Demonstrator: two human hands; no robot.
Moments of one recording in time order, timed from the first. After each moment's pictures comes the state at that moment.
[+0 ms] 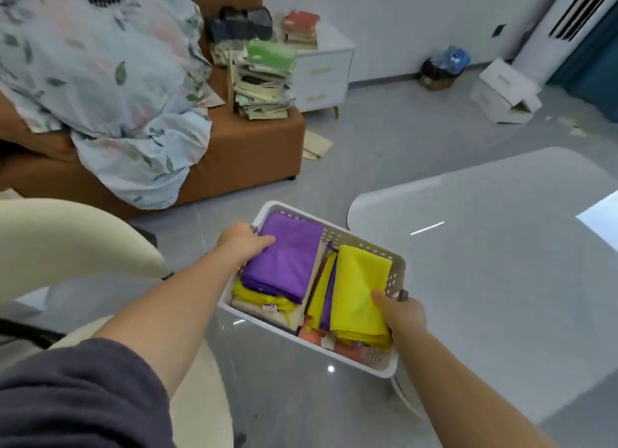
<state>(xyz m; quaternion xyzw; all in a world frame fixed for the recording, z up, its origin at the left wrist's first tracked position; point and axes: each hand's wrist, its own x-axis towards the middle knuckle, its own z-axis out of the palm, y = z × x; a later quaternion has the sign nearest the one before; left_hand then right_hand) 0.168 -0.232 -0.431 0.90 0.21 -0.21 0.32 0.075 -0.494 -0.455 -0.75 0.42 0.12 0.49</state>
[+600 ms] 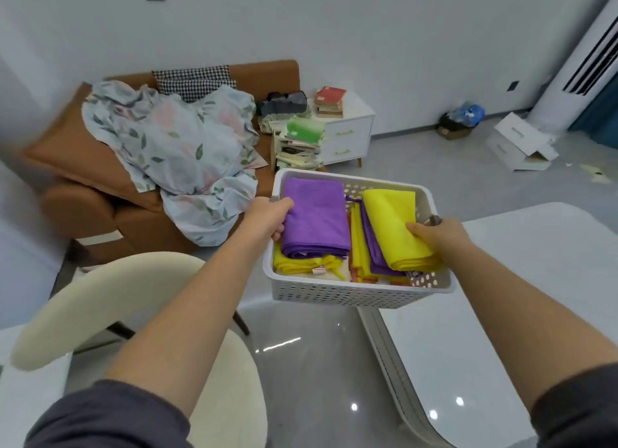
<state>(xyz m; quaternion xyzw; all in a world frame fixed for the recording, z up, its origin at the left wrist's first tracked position) 0.123 -0.233 -0.125 0.76 0.24 -0.06 0.61 0.141 -0.518 -0.138 -0.88 0.20 0.10 0.41</state>
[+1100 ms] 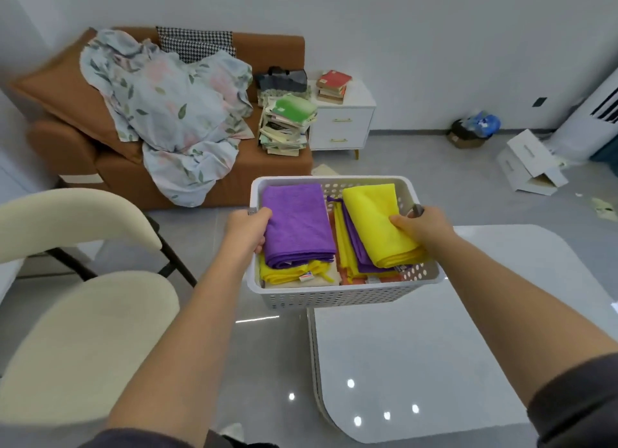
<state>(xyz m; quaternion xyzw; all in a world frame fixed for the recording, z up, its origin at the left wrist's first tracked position) 0.085 -0.442 -0.170 0.69 0.35 0.03 0.64 0.177 -0.712 -0.137 -0.92 0.08 0.14 0.36</state>
